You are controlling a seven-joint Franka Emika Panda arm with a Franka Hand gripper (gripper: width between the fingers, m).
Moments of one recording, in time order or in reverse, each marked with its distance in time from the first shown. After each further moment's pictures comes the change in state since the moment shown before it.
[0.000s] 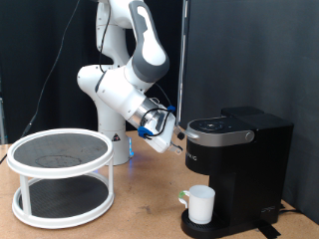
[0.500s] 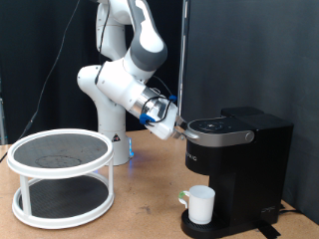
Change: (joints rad) arm 0.000 -0.123 -0.014 -0.006 -0.002 -0.082 0.052
